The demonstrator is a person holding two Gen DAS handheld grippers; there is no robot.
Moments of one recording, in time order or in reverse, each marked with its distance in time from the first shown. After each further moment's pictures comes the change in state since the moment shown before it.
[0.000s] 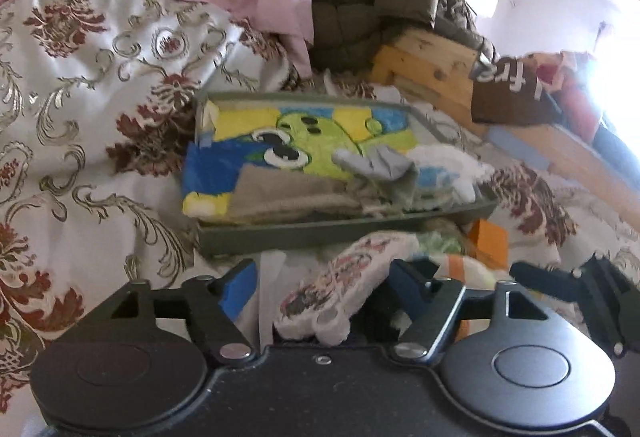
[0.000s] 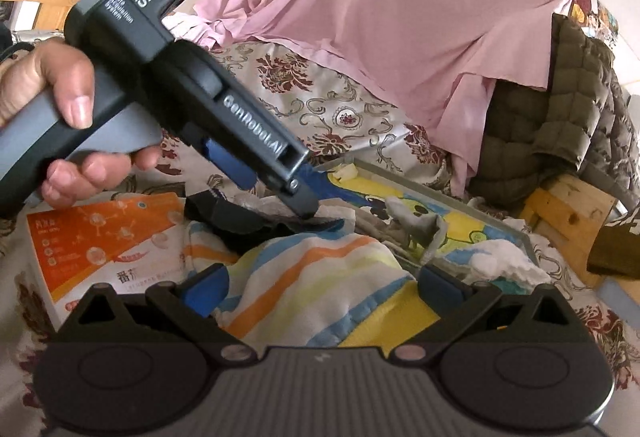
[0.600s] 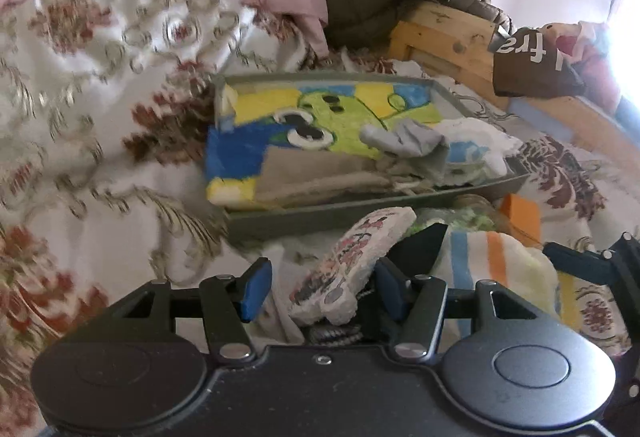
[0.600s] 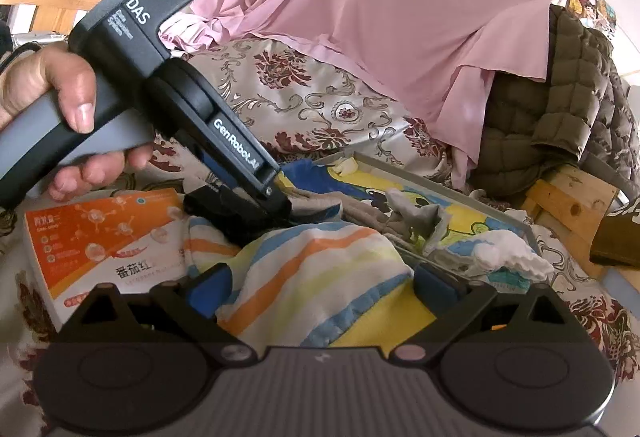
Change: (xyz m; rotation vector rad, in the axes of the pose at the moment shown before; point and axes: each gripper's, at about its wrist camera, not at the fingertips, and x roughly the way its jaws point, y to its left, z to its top) left arm 0.005 0.007 0.003 0.057 0.051 0.080; right arm 0.001 -0.002 -0.002 0.021 0.009 0.002
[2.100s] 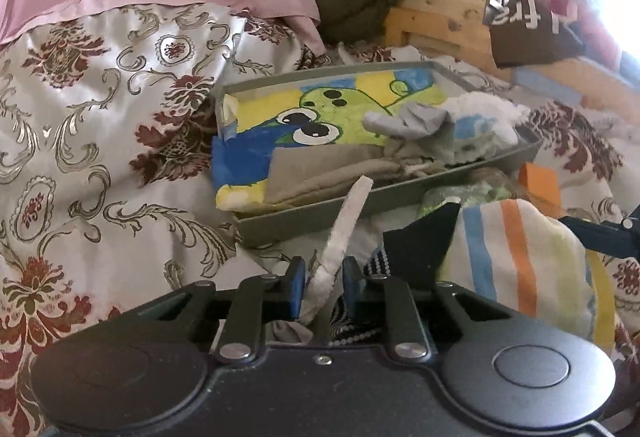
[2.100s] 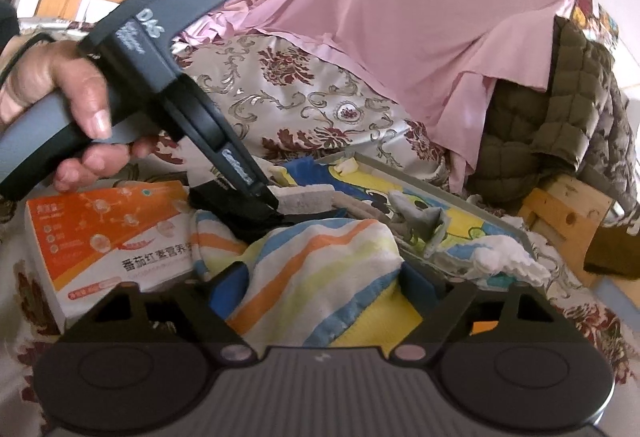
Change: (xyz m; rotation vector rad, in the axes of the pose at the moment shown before) left arm 0.008 -0.010 -0.008 0.123 0.008 0.066; right arm -0.003 0.014 -0.001 -0.052 0.002 -0.025
